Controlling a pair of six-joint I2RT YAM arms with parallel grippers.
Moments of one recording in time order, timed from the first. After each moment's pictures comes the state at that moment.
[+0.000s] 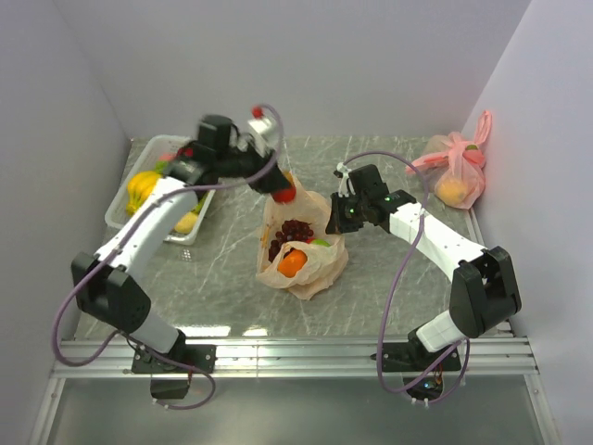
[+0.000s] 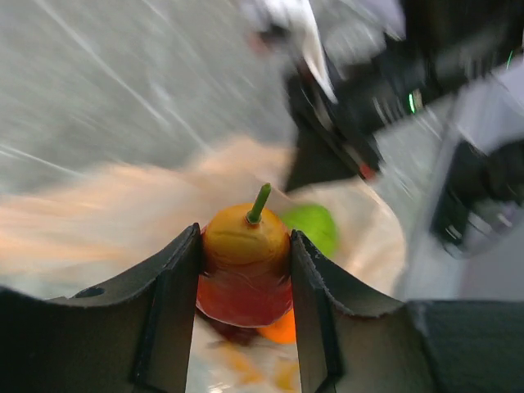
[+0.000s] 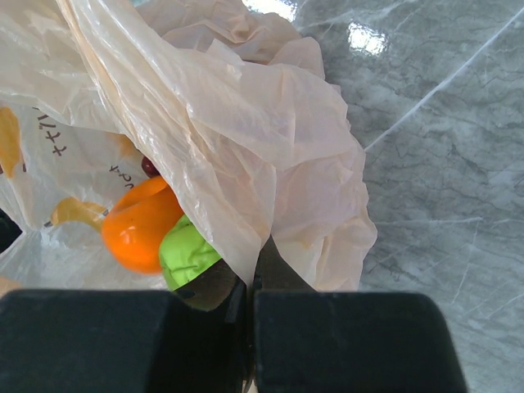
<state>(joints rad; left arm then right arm) -0.40 1.53 1.54 -0.48 0.69 0.06 0.46 1.50 1.11 -0.52 -0.31 0.31</state>
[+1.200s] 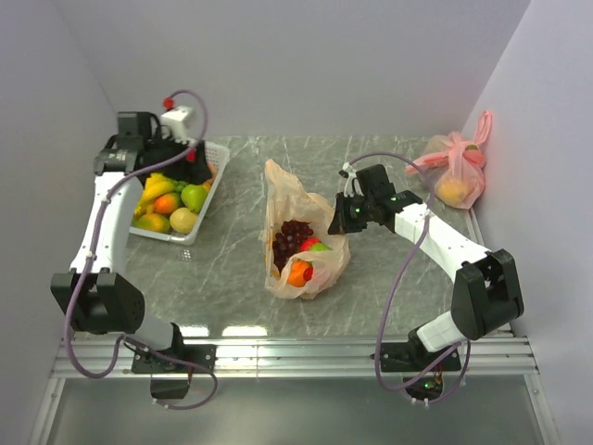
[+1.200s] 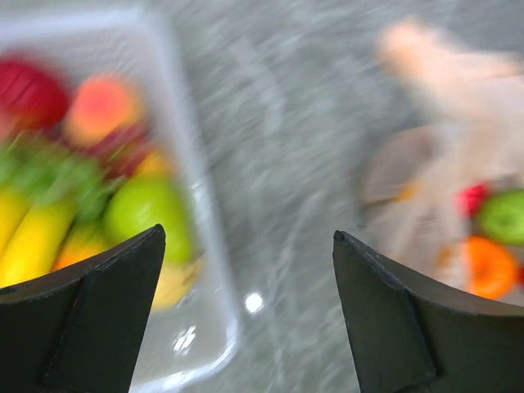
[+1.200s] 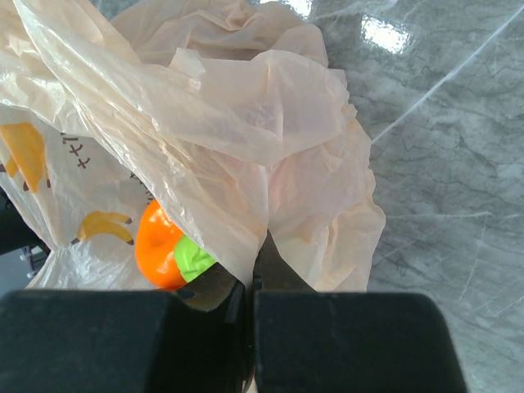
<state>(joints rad) -0.04 1.48 1.58 -0.77 0.48 0.18 0.41 1.48 1.10 -0.52 -0.39 0.32</state>
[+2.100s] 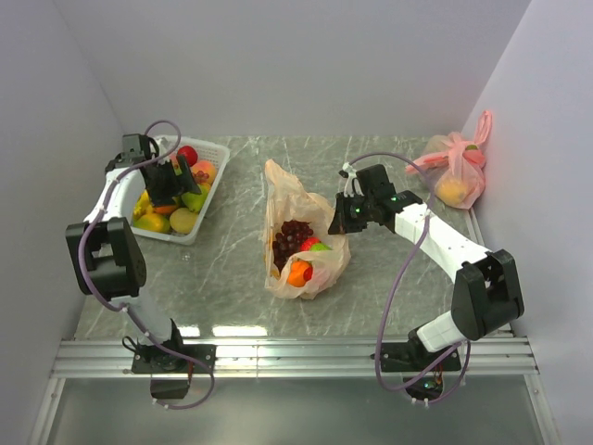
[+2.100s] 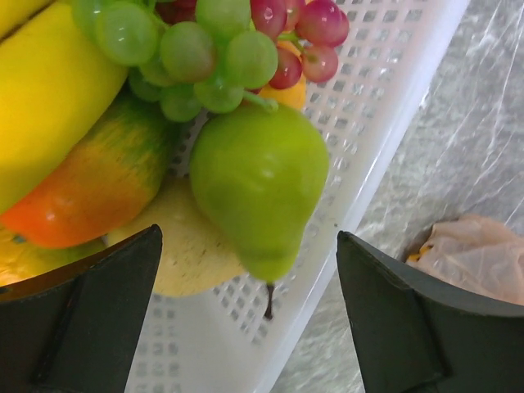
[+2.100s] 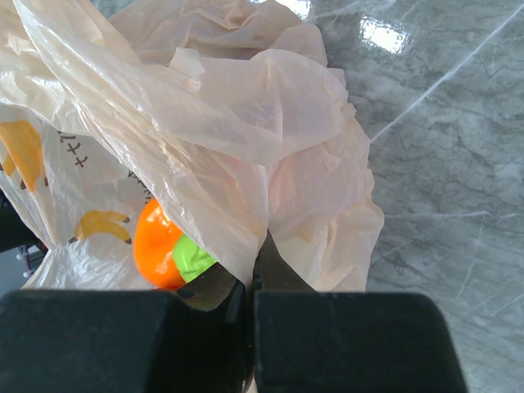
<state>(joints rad) 0.17 1.74 1.42 -0.69 0.33 -0.21 0.41 1.48 1.09 -0.52 -0.38 0.31</state>
